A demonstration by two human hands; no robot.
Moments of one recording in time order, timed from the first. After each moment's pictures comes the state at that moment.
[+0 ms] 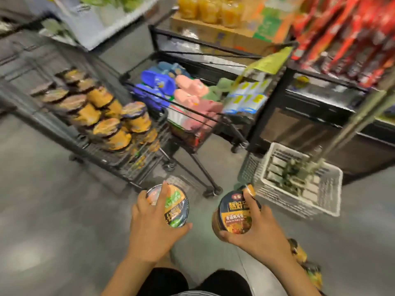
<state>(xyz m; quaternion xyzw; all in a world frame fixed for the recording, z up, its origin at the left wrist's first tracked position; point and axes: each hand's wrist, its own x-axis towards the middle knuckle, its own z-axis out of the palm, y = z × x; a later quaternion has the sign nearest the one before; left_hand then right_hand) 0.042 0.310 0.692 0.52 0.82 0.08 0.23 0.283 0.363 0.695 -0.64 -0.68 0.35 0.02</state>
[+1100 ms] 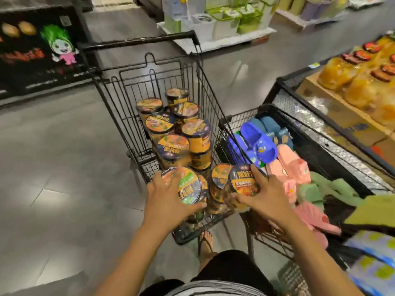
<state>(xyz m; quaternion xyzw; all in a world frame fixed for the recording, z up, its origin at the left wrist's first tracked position) -0.289 0.513 0.693 0.32 0.90 0.17 0.22 -0.115 0.705 0.695 -0.46 -0.84 0.28 0.01</state>
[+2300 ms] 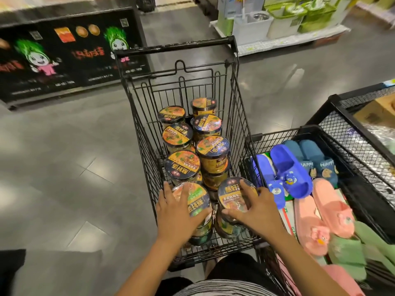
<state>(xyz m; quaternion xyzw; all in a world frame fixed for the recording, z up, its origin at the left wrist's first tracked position) -0.286 0.587 0.648 0.21 0.96 0.07 0.19 -0.179 0.787 0.640 -0.33 -0.91 0.25 -0.07</state>
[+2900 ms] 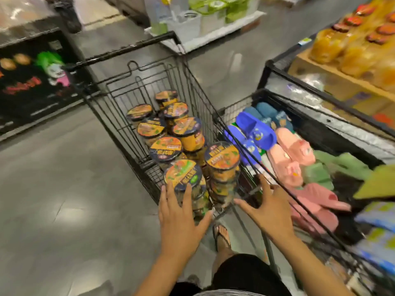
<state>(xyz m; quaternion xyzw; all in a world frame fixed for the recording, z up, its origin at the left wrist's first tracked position) -0.222 0.504 0.665 0.41 0.90 0.15 0.09 -0.061 0.670 0.636 -0.53 -0.82 0.20 0.09</state>
